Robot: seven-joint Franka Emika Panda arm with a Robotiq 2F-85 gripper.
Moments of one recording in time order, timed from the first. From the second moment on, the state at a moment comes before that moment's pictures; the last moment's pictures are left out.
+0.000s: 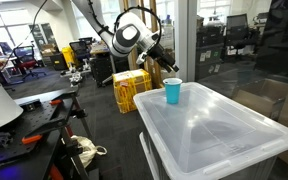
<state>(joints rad) 0.98 0.98 -0.73 -2.01 0.30 3.19 0.32</state>
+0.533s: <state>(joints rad) 0.75 0.77 -0.58 -2.07 0.17 3.19 0.21</state>
